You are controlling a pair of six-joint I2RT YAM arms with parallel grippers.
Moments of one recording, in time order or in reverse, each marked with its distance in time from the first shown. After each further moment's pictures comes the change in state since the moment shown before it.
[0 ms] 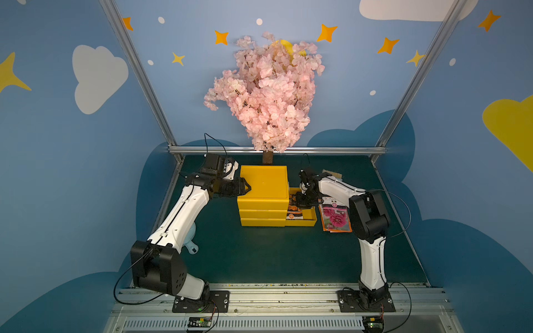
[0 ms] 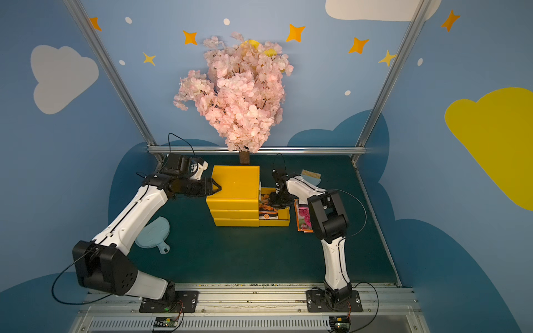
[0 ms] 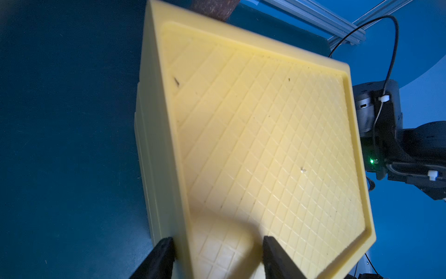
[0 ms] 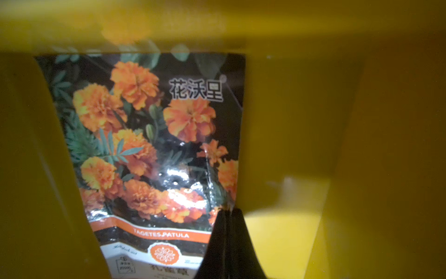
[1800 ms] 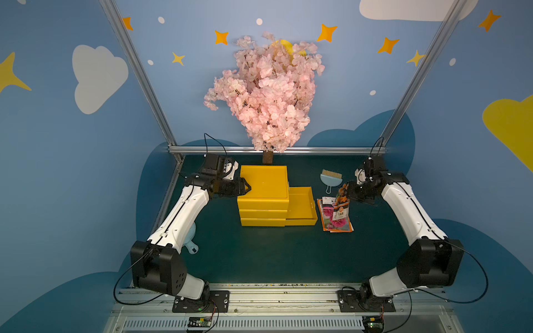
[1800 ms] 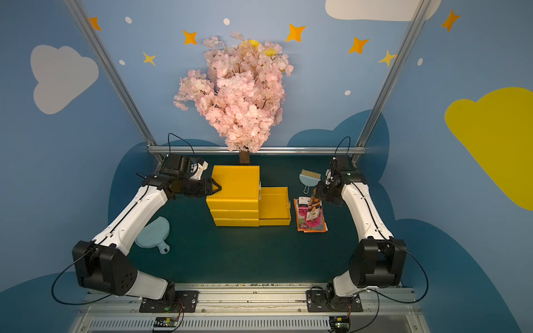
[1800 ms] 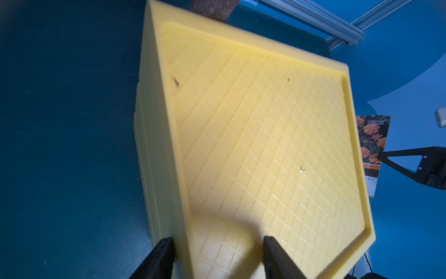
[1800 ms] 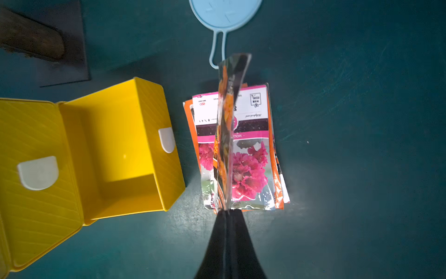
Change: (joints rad) left arm 0.000 -0.003 -0.006 0.007 0.005 0.000; right arm -0.420 -0.593 -0.216 -0.187 0.033 -0.170
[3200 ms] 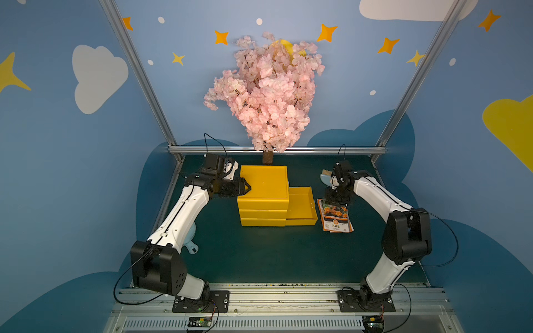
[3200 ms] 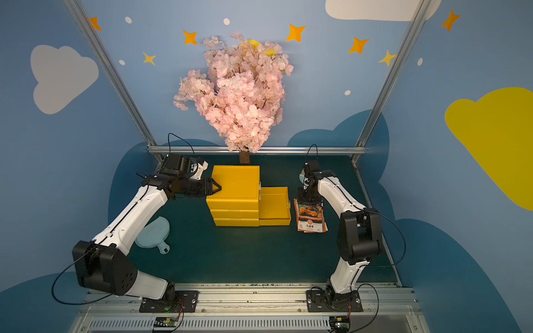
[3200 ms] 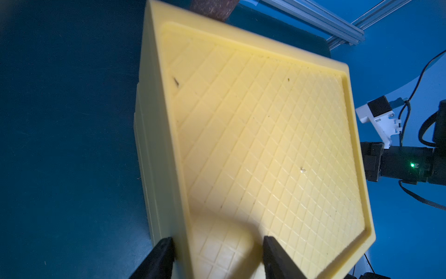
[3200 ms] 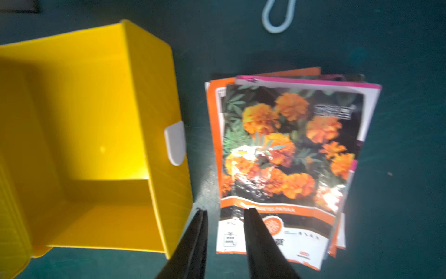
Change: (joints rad) left arm 0.000 0.000 0.001 -0.001 -0.001 0.001; right arm 0.199 0.247 0.031 0.097 0.043 0.022
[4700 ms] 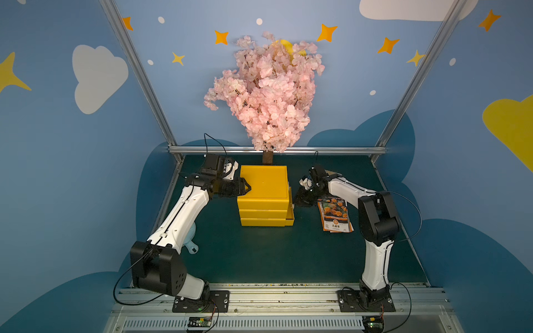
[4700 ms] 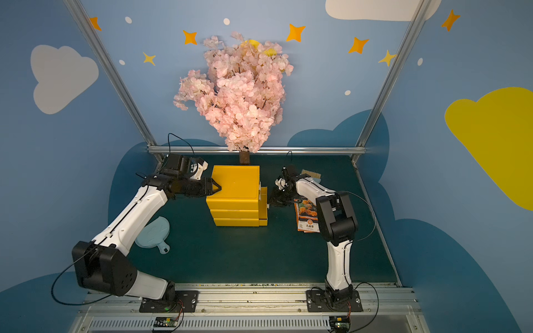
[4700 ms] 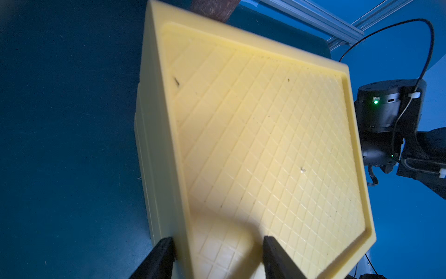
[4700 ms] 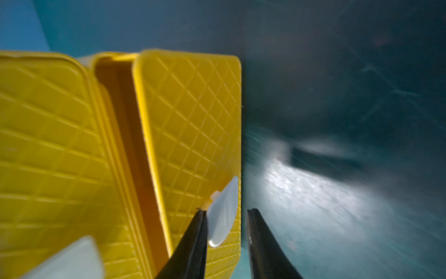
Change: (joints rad) left arm 0.000 -0.005 -0.005 0.002 -0.004 -0.001; right arm 0.142 0.268 0.070 0.308 -0.480 0.212
